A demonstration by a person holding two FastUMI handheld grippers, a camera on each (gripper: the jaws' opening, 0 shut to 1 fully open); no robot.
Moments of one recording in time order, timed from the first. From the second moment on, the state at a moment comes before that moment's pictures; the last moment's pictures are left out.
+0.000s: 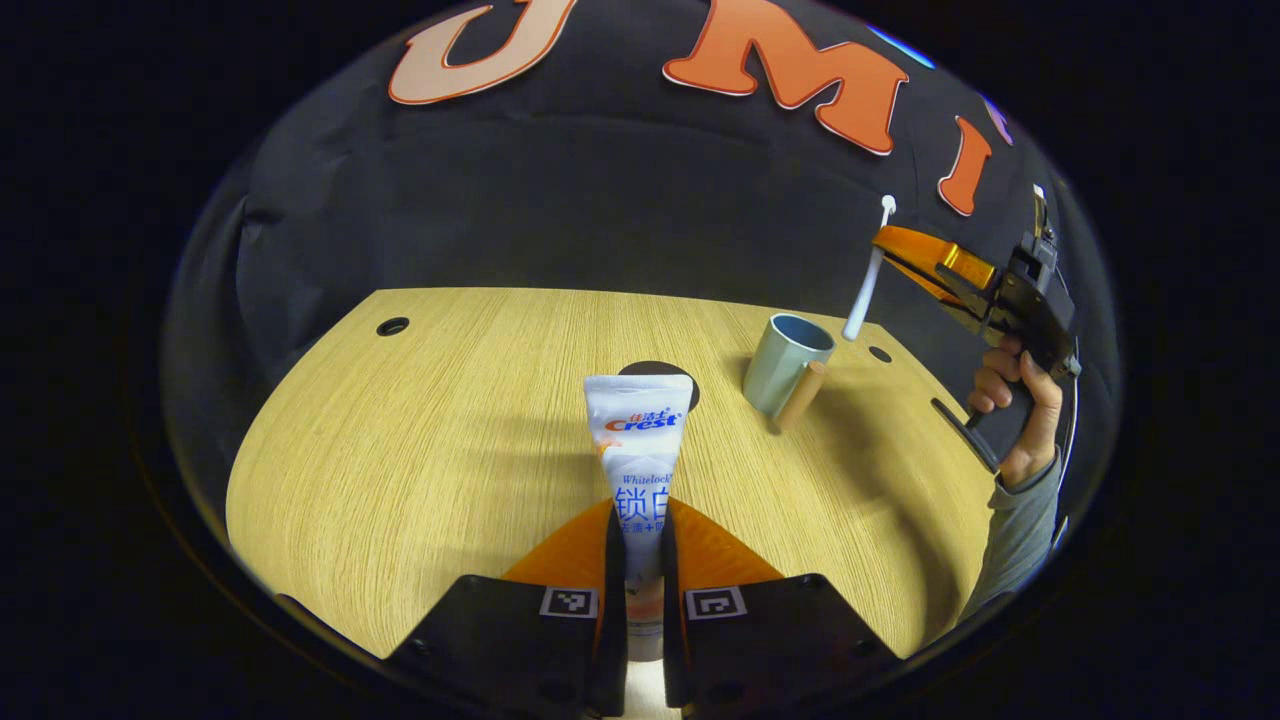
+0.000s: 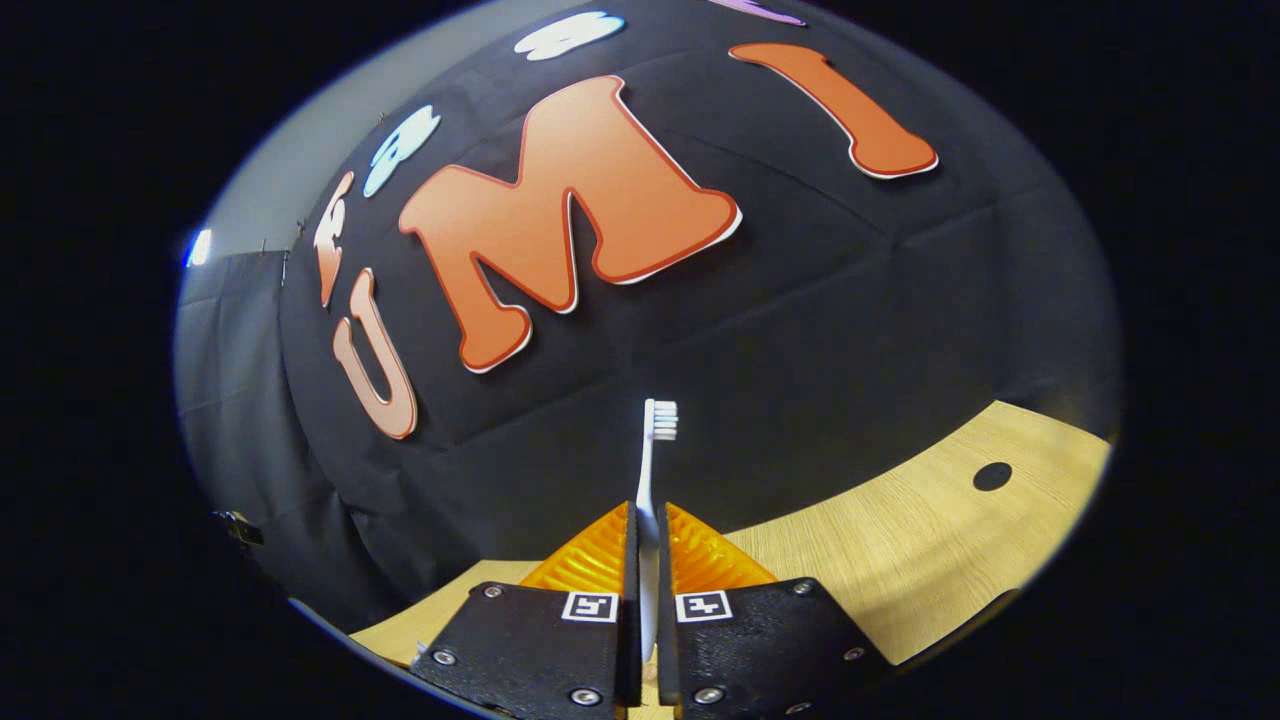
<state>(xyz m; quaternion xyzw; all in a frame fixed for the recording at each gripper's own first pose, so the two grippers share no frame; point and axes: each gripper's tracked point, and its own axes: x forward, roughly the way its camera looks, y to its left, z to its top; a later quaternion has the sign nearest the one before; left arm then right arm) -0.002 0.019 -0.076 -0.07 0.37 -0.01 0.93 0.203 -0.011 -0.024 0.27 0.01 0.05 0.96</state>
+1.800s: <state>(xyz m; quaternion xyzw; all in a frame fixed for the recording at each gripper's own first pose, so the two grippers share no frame) 0.080 -0.072 0.106 -0.09 0.09 -0.12 0.99 0.176 -0.011 -0.121 0.09 0.10 0.02 0.99</state>
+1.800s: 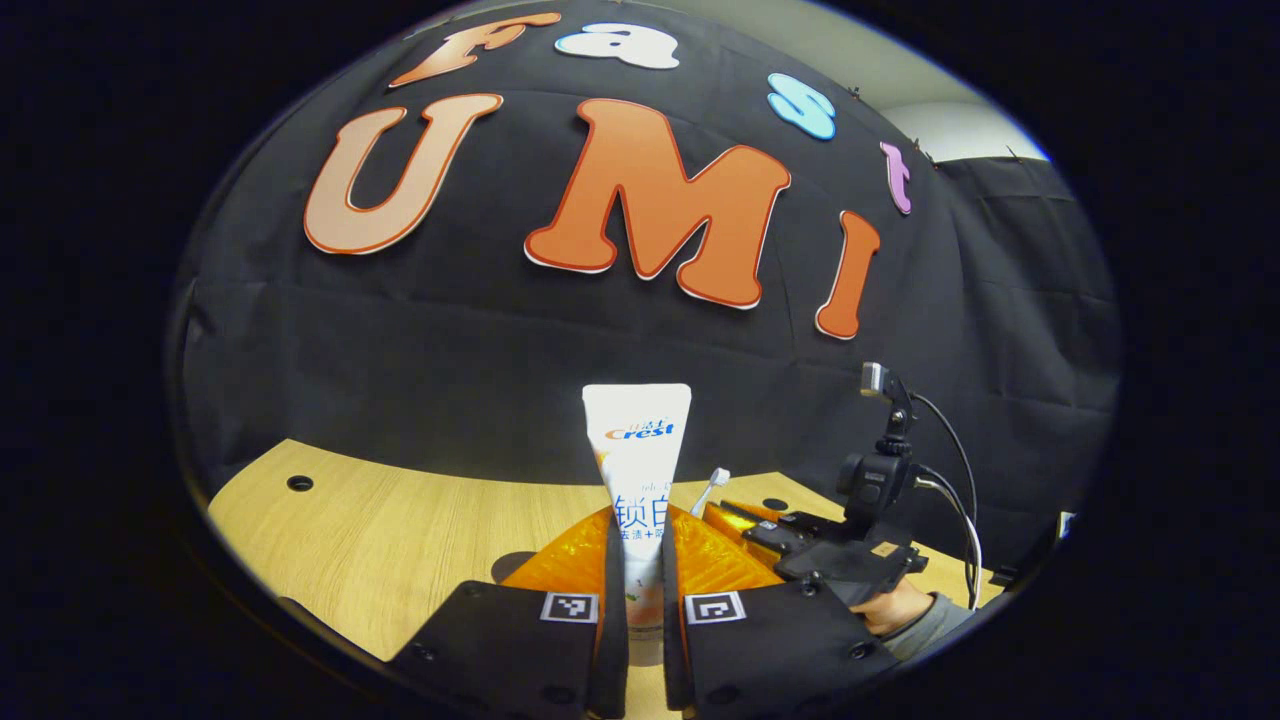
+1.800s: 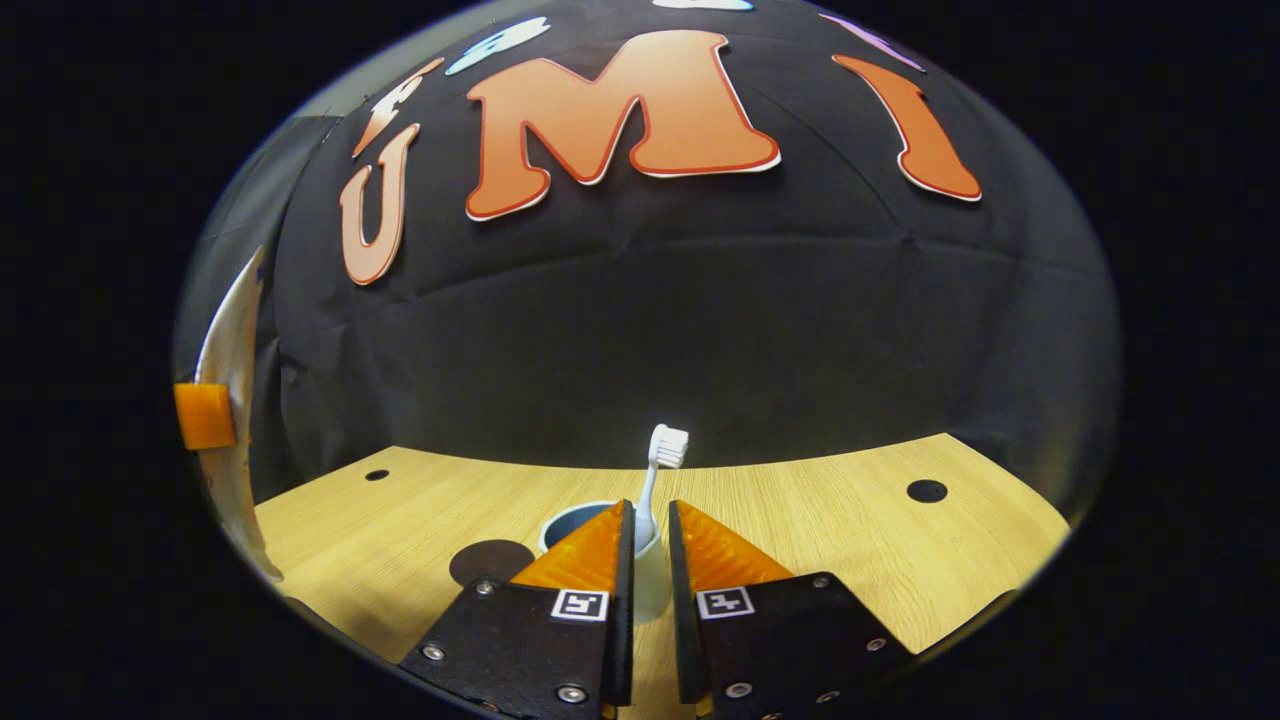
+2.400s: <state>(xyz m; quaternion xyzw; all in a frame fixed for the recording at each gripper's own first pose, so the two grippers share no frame) 0.136 -0.087 0.119 -0.15 -0.02 -0.13 0.98 0.084 -0.023 -0.082 0.04 0.02 0.01 1.00</state>
